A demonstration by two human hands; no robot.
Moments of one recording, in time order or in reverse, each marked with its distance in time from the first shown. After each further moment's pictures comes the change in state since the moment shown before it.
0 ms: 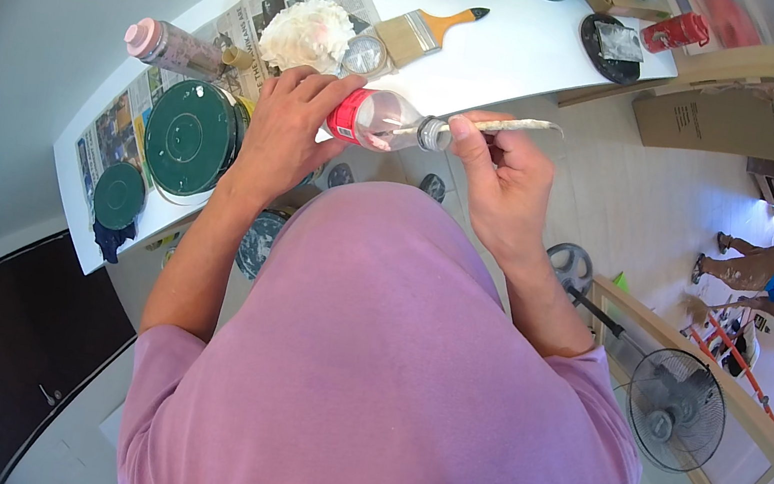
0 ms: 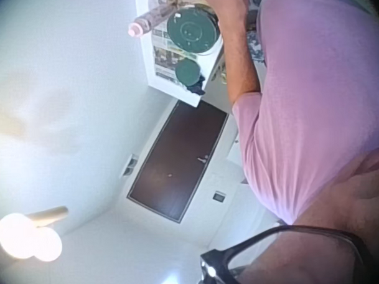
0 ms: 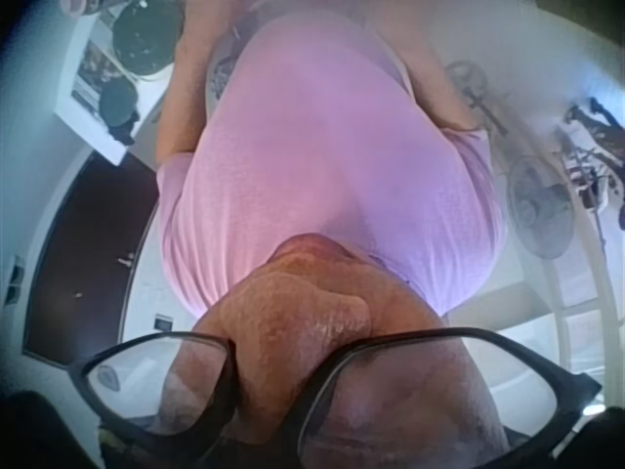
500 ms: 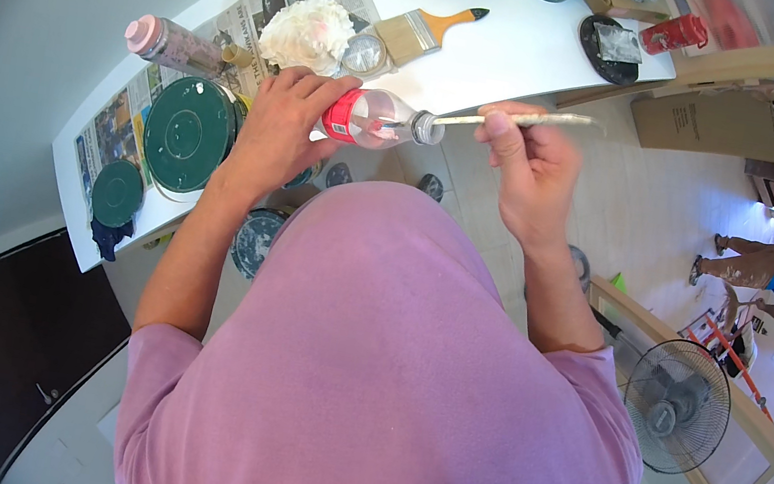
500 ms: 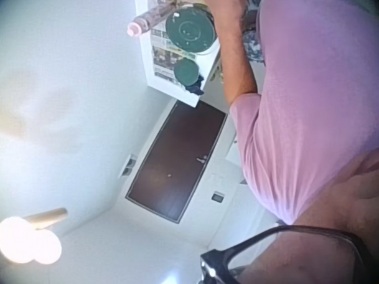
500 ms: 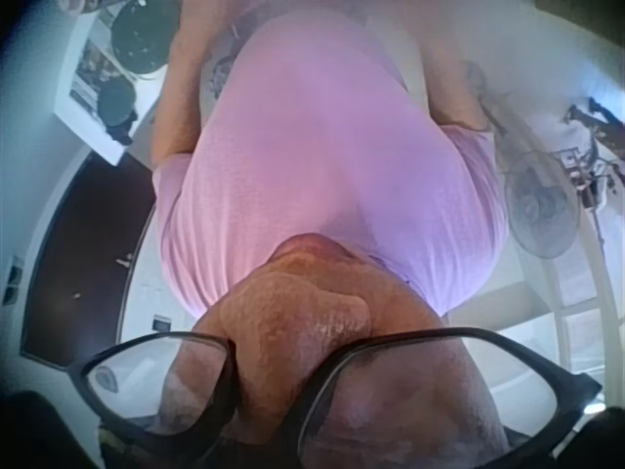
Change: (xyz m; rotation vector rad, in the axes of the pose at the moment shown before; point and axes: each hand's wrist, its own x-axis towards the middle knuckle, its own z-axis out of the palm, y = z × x) left_hand -0.003 -0.004 -0.006 -0.006 -0.094 -0.025; right_hand 0.011 -0.004 -0.022 0.136 -0.026 0.034
